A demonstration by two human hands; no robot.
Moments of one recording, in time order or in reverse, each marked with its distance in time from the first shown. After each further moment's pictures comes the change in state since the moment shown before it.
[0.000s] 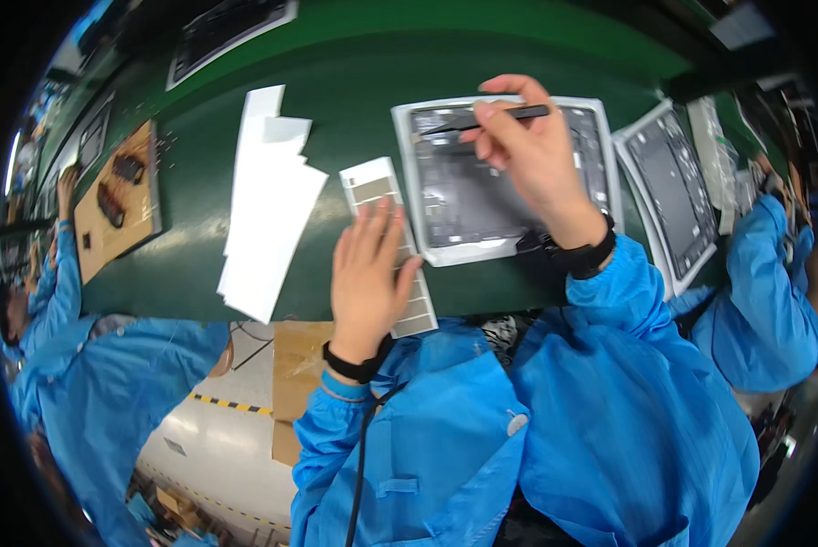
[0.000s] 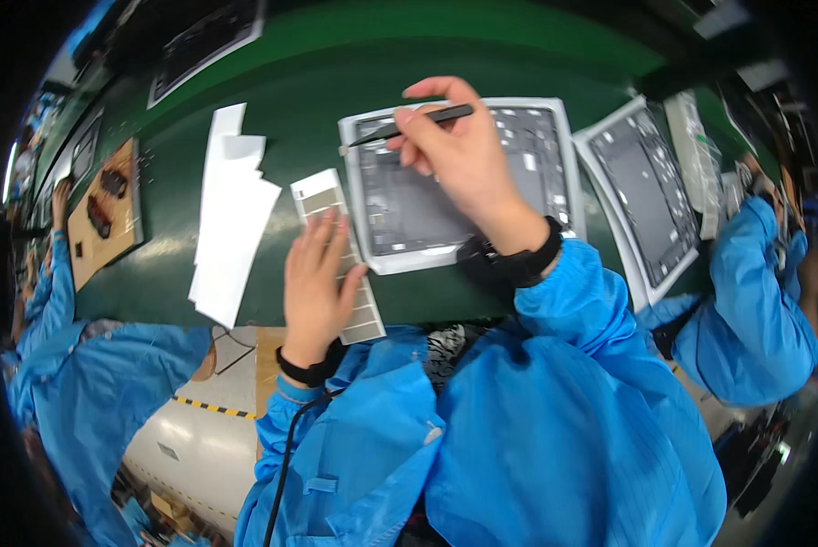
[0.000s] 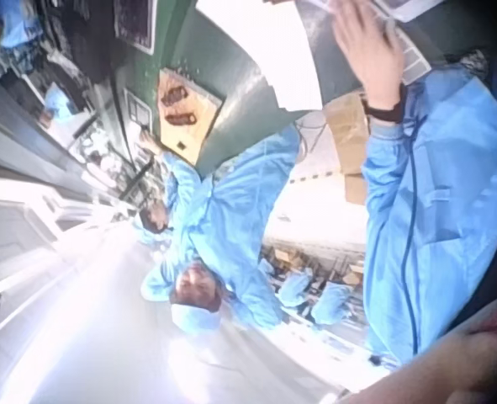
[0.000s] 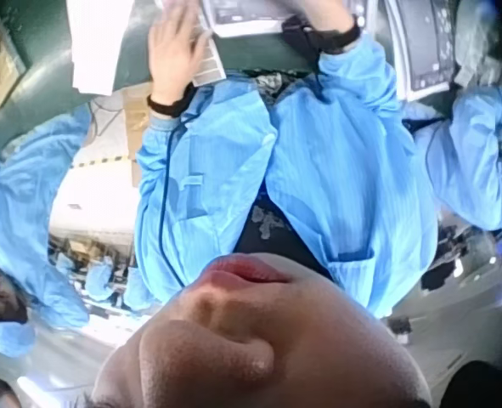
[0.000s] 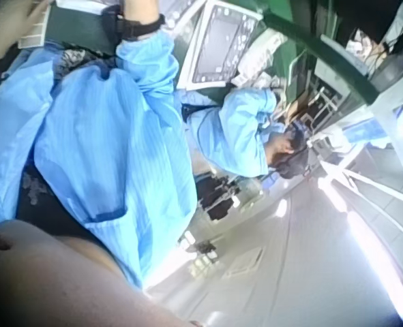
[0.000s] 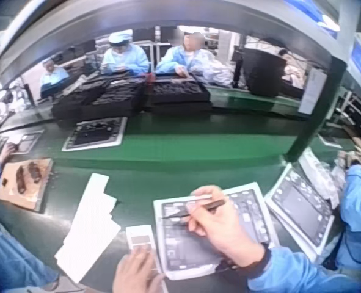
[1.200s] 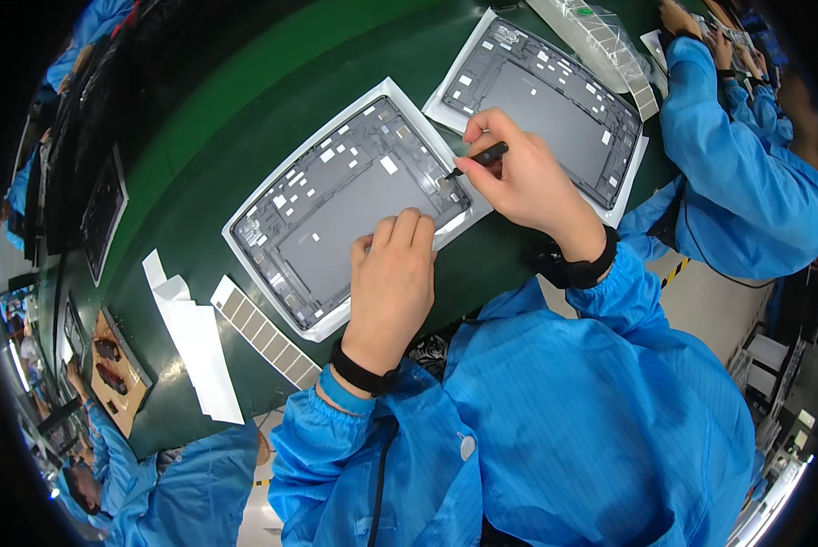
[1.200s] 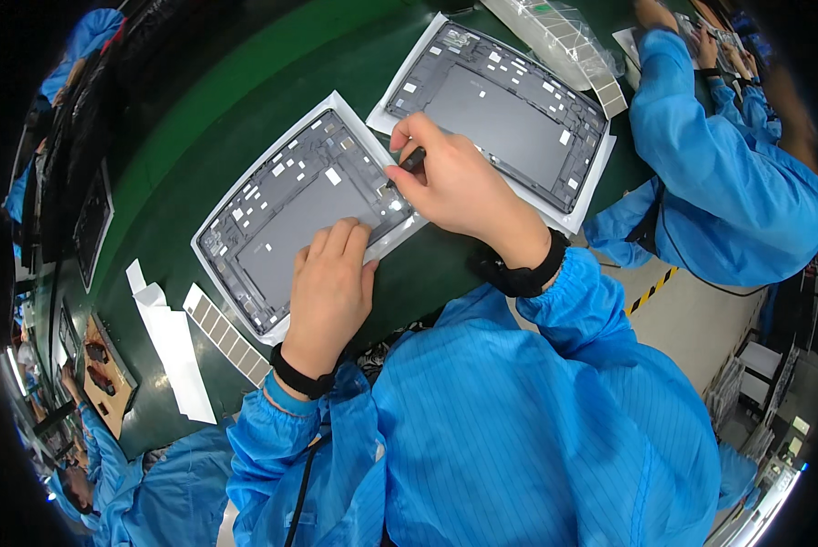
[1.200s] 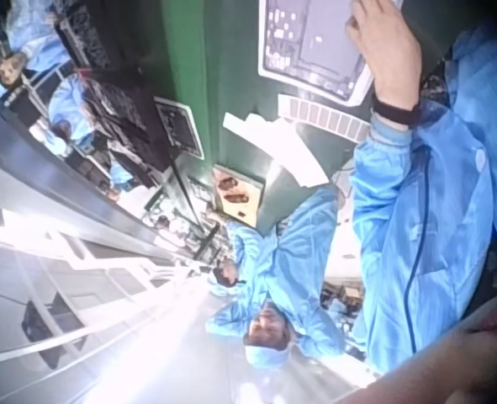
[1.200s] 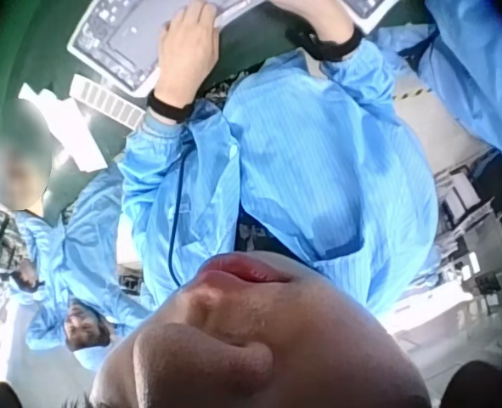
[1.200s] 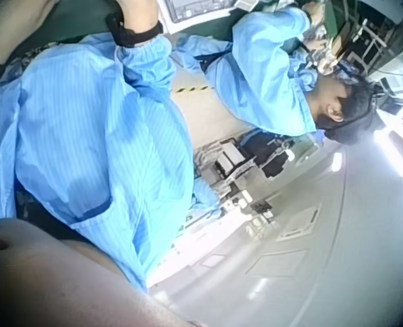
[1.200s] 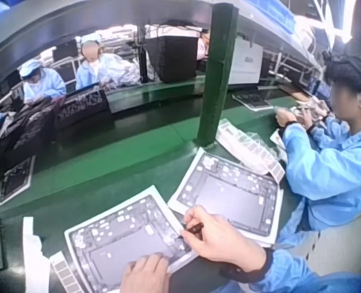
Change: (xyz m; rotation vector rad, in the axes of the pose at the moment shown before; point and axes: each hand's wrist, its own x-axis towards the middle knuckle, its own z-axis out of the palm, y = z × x) left_hand 0.099 0.178 0.046 0.029 -0.286 0.468; right_hand -0.101 -0.036 -0.174 -0.782 0.282 -0.147
